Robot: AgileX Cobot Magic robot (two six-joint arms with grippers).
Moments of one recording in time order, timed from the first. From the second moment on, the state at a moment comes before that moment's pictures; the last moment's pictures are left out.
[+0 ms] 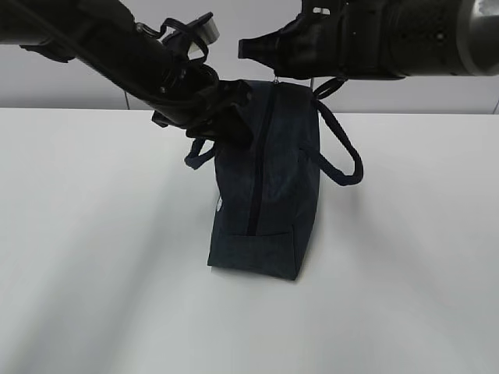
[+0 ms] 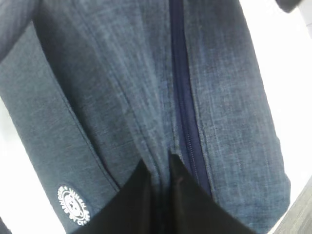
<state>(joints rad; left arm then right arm) -0.46 1.97 -1.54 -0.79 0.77 0.39 0.45 1.94 -1.49 1.86 -0.19 -1.59</state>
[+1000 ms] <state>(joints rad) -0.46 1.97 -1.54 -0.75 0.89 0.42 0.43 2.01 -1.57 1.86 -0.21 -1.59</state>
